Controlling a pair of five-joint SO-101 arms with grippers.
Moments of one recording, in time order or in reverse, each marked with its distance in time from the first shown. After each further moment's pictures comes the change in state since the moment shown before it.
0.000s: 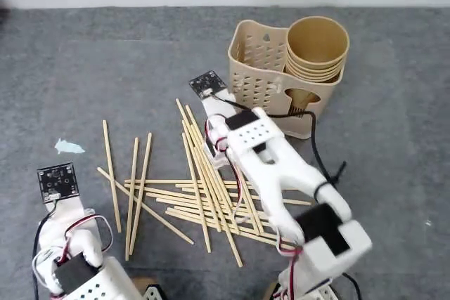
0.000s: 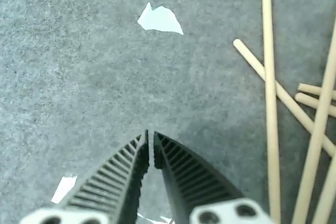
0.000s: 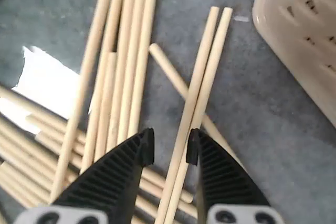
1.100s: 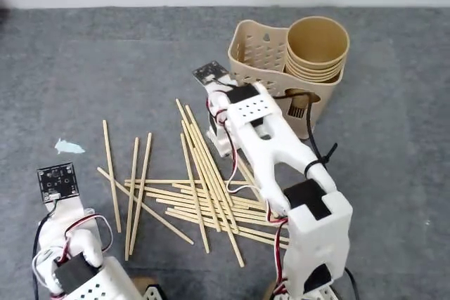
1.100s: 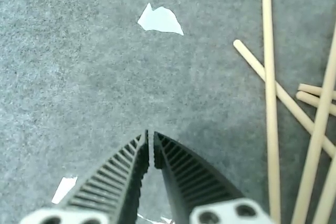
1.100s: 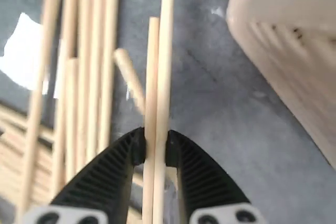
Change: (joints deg) left arm 0.0 0.0 0.0 -0.2 0.0; right arm 2.7 12.3 -21.1 16.9 5.5
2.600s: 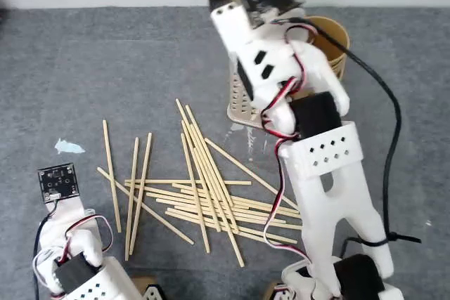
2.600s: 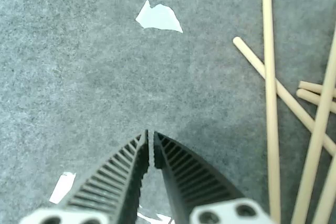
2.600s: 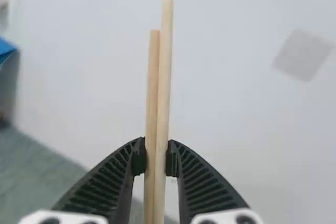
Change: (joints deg) left arm 0.0 0.0 0.5 0.0 0.0; right arm 5.0 -38.2 -2.7 -47.3 7.0
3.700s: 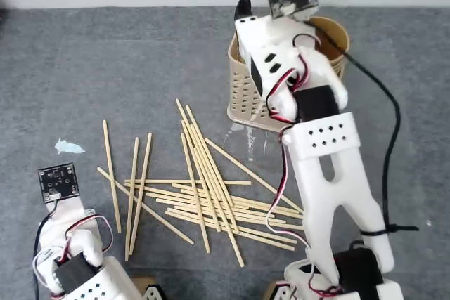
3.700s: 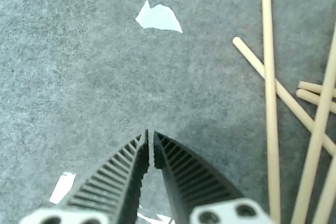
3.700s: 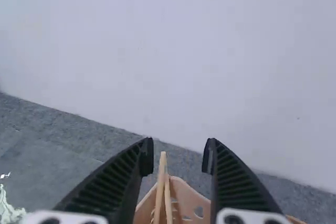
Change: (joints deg) left arm 0.0 0.0 0.0 0.0 0.0; right arm 4.6 2.7 4.7 8.6 -10.3
